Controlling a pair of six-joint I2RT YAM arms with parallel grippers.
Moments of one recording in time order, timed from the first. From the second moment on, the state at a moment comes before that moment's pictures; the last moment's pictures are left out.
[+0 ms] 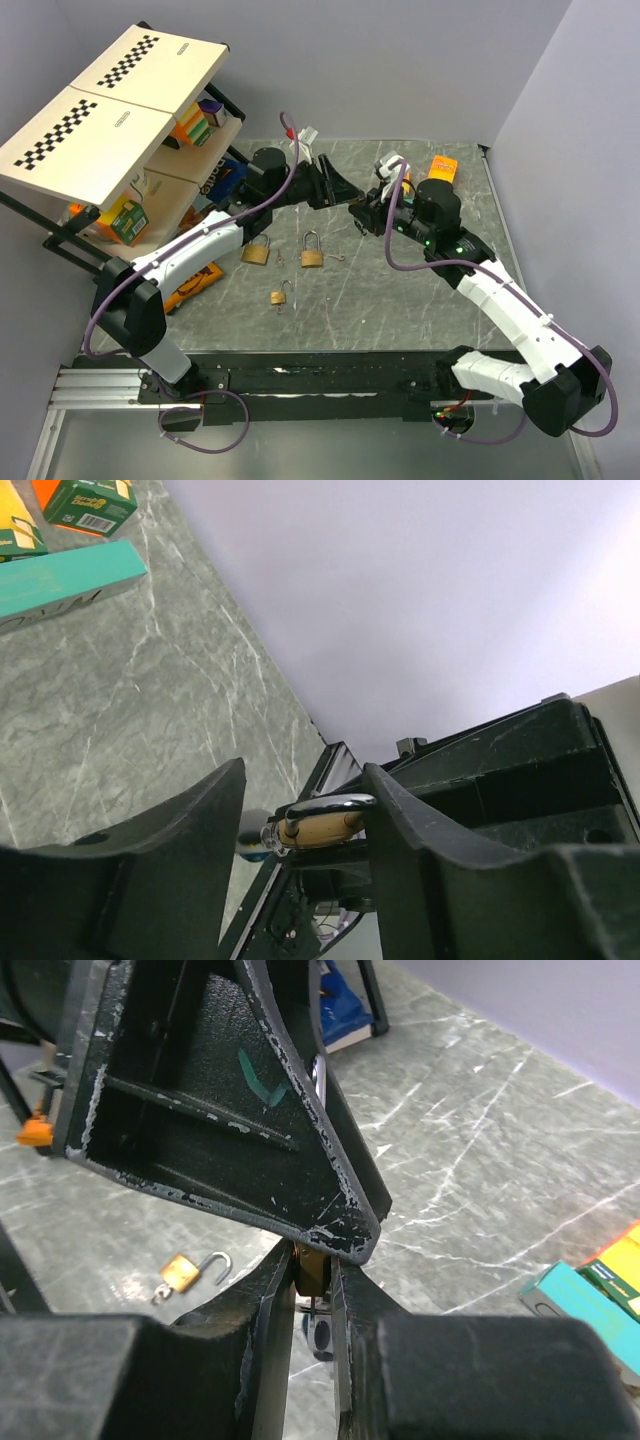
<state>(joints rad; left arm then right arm) -0.64 1.59 1.32 0.17 0.52 -0.89 0.51 1.07 1.03 -0.16 -0.30 -0.01</state>
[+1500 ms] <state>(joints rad) -0.57 1.59 1.32 0.17 0.61 -0.93 0.52 1.00 1.02 -0.23 -0.32 -0.15</state>
